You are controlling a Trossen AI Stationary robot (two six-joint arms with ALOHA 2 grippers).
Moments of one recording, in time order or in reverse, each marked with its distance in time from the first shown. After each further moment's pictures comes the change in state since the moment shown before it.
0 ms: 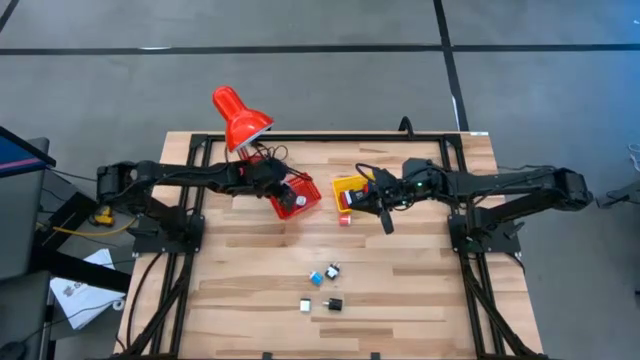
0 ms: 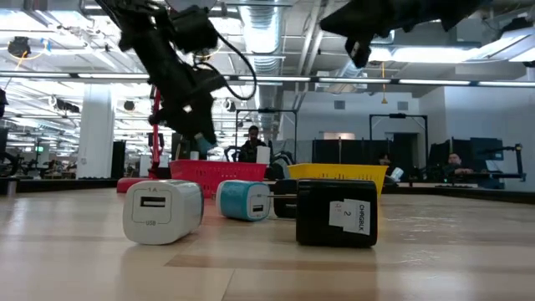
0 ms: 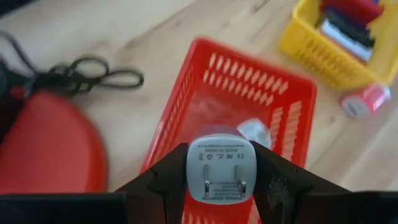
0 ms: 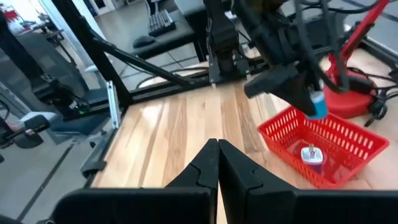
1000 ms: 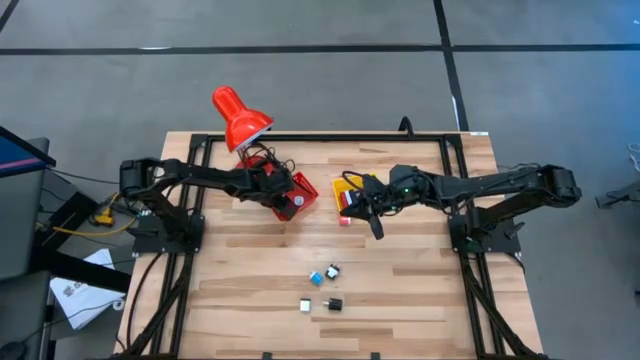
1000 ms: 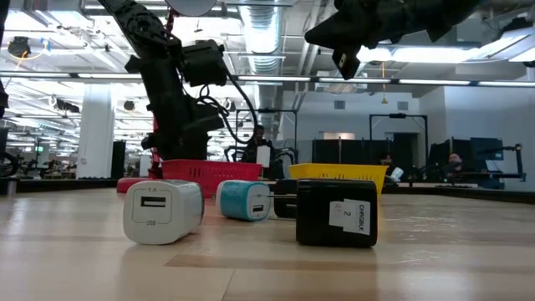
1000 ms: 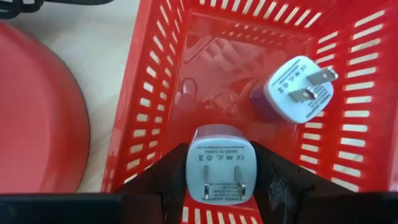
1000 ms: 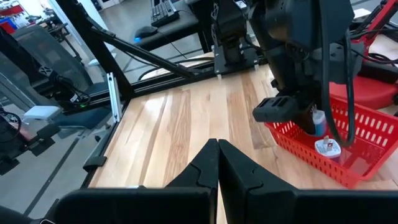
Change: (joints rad) left arm -0.005 0.185 0.000 -0.038 0.043 -0.001; right arm 0.023 0.125 -0.001 0.111 -0.008 0.018
